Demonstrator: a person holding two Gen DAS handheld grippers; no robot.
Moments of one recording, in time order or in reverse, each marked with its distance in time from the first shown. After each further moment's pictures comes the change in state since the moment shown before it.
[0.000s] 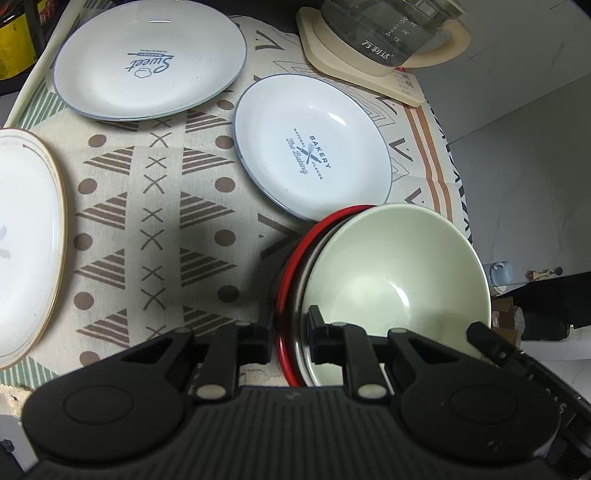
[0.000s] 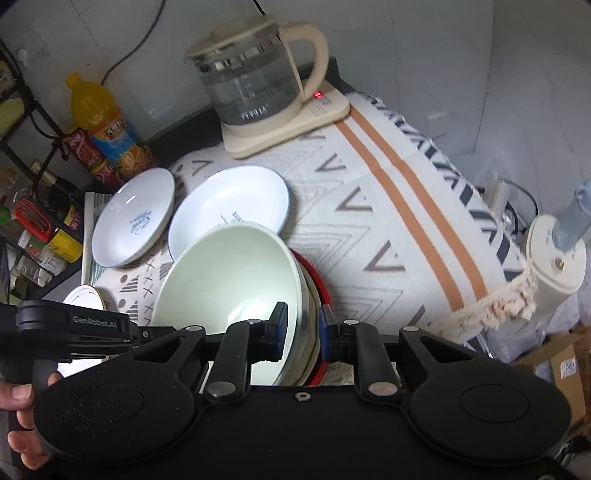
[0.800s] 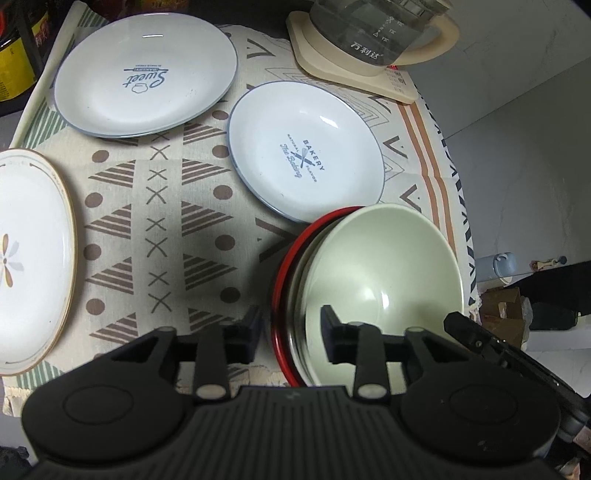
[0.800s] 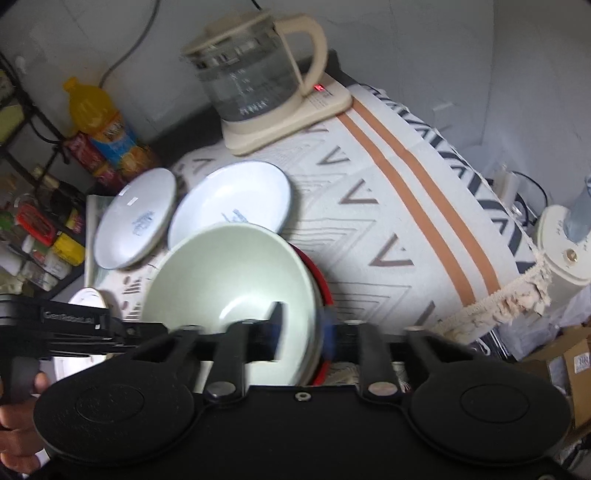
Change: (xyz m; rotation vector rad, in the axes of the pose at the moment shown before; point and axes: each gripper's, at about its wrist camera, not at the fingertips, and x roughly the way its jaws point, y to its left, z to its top) left arm -0.014 -0.011 0.004 0.043 0.003 0.028; right arm 0.011 -0.007 -0.005 0.029 0.005 0.044
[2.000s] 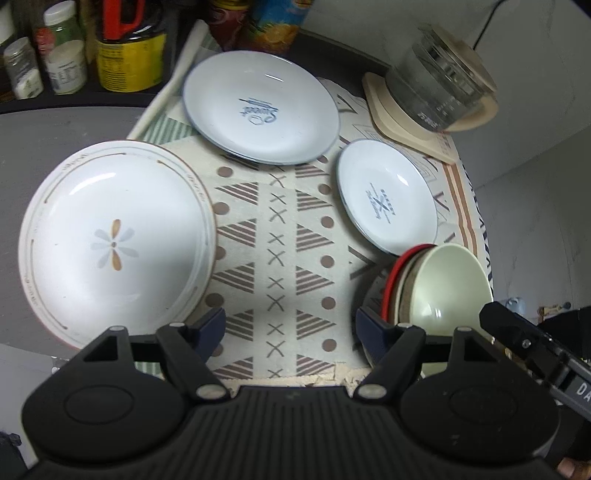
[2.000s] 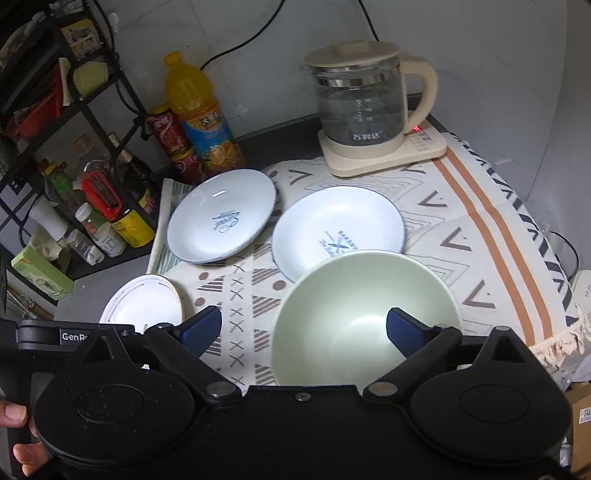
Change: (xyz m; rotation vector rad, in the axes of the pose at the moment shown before) left arm -0.071 0.090 -0.027 -0.117 -0.137 0.043; right arm -0.018 0.110 0.002 -0.186 -0.053 0.067
